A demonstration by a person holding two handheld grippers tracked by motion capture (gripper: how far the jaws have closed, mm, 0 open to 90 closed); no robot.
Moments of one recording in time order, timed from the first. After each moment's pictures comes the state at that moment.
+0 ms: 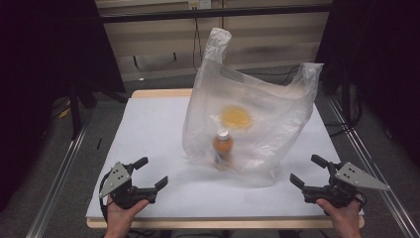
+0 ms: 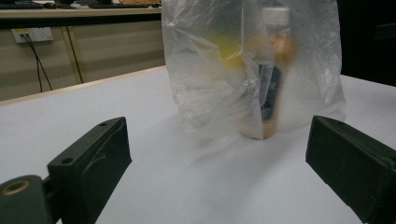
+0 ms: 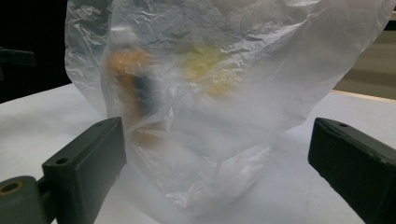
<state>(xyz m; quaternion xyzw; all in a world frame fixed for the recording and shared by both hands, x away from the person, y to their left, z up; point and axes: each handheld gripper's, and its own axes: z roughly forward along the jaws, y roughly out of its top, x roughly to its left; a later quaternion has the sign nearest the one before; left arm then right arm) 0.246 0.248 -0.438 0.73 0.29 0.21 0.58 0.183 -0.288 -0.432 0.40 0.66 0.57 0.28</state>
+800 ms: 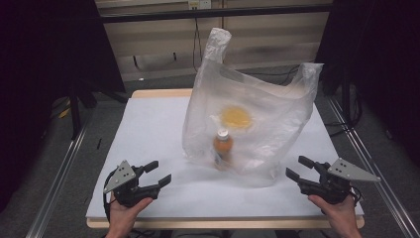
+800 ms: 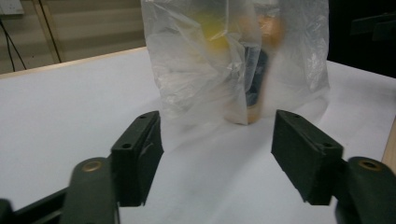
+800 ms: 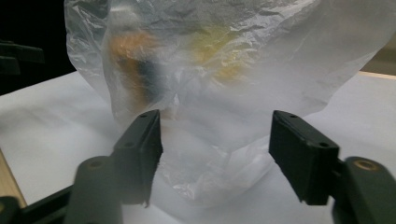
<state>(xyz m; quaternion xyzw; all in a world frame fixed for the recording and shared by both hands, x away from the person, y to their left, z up) 0.248 0.238 -0.436 0.75 0.29 0.17 0.56 0.195 -0.283 -0.434 0.41 0.68 0.56 0.24</state>
